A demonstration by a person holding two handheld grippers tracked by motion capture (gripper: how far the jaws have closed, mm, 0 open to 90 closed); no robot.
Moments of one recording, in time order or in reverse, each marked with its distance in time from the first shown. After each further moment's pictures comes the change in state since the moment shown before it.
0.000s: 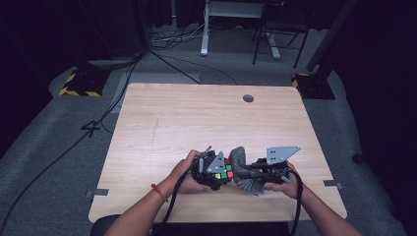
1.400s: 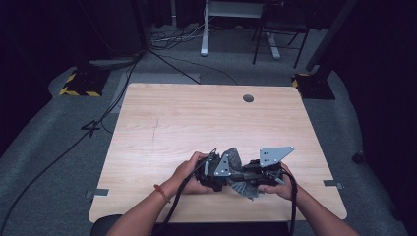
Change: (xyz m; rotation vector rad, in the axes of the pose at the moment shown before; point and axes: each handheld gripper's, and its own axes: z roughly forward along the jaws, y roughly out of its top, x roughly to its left) left arm -0.004 0.001 0.014 0.081 0.046 0.033; right arm 0.014 0.018 0.013 -0.007 0.036 -0.027
